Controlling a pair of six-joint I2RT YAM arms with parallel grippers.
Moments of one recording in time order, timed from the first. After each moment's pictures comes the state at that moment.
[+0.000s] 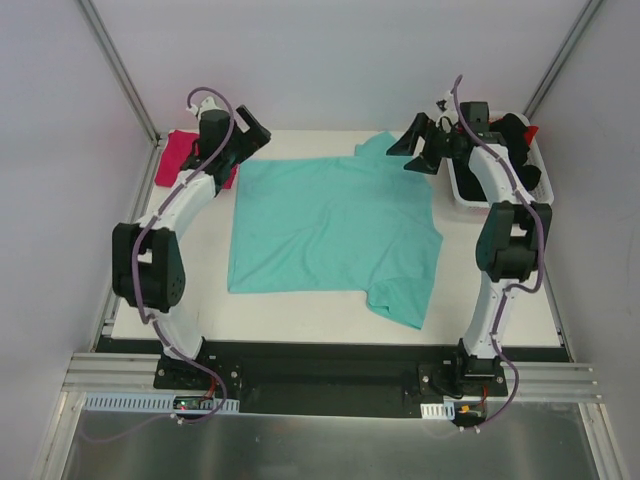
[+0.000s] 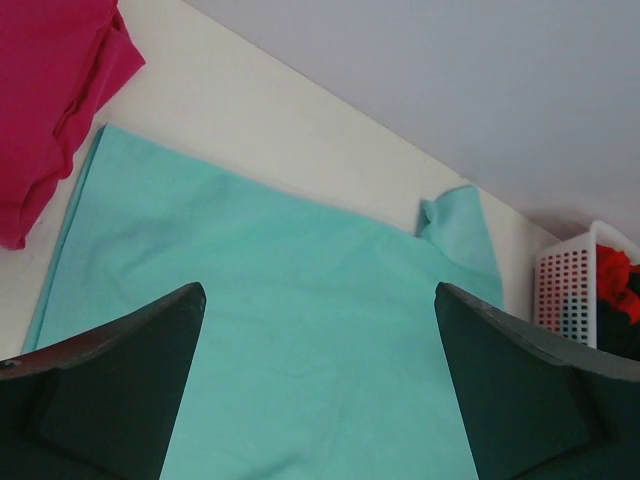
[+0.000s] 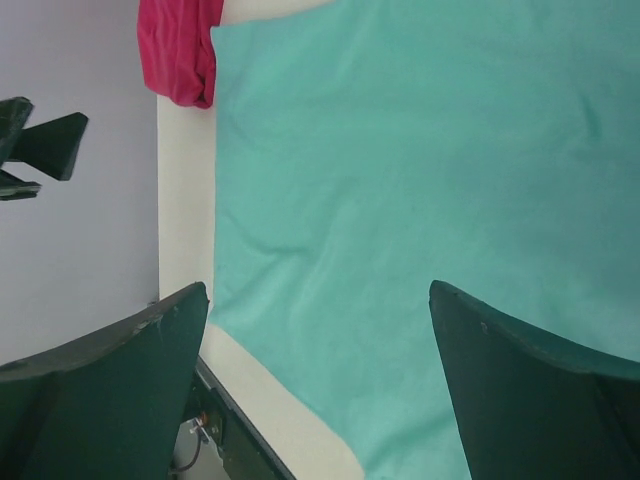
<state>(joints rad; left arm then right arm) -0.16 1.80 1.44 -0.06 0.00 -0.72 0.02 2.15 1.93 -0.58 -0.79 0.44</state>
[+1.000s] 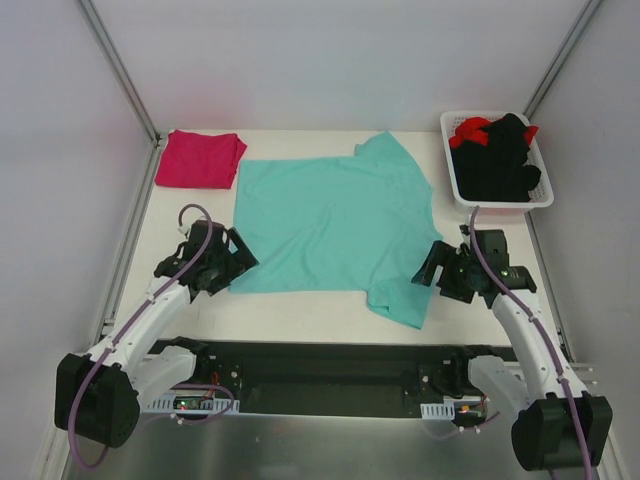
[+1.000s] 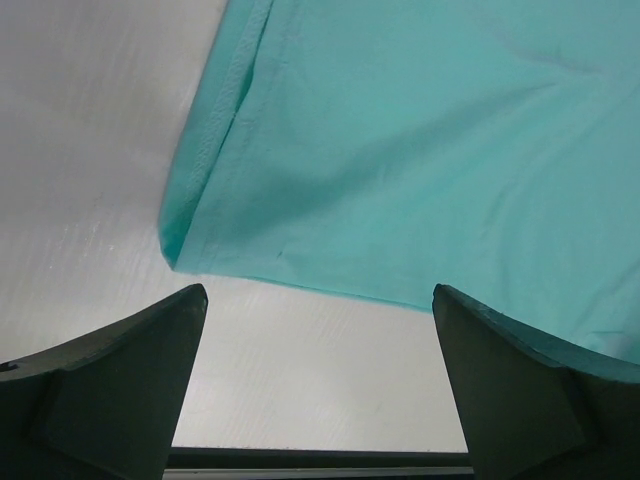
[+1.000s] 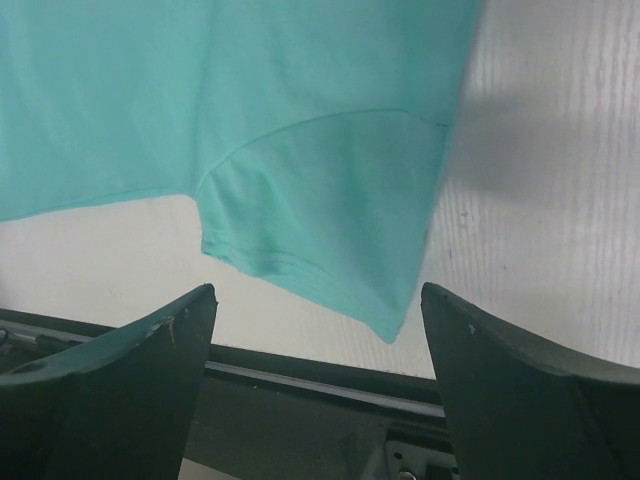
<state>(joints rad) -0.27 0.97 0.62 -0.56 -0.01 -0.86 0.09 0.92 0.68 -0.77 -0.29 0.43</state>
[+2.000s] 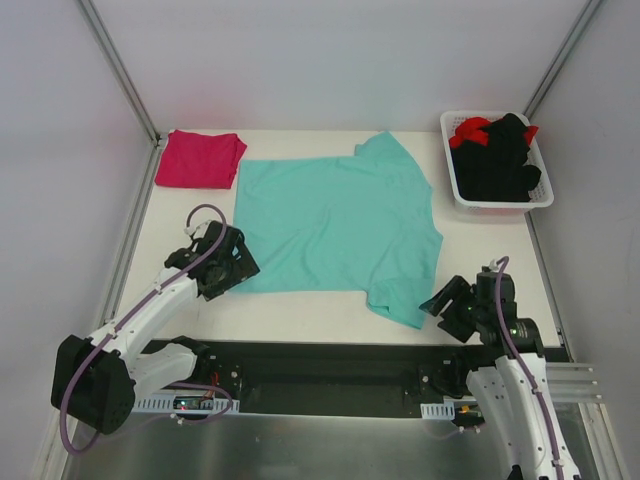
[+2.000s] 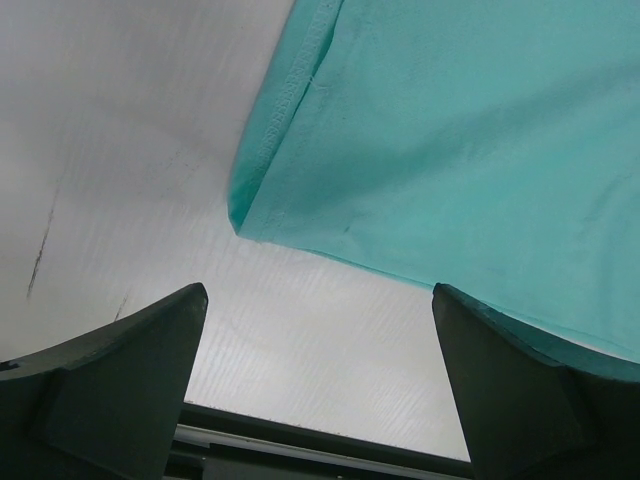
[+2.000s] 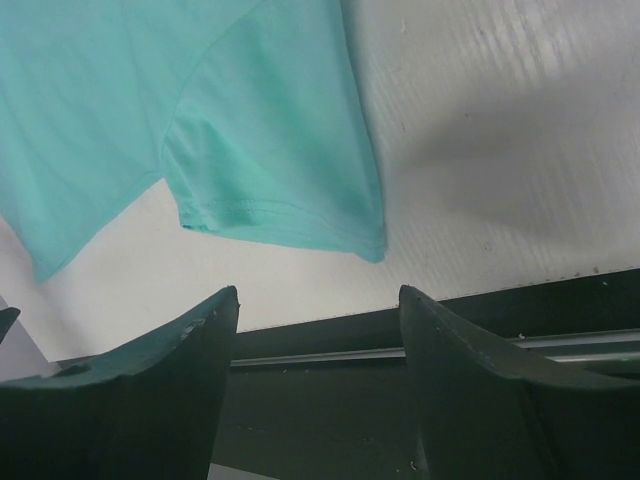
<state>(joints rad) -0.39 1.04 0.67 -0.74 -0.19 -0.88 0.09 0.43 0.48 -1.00 -0.19 0.77</state>
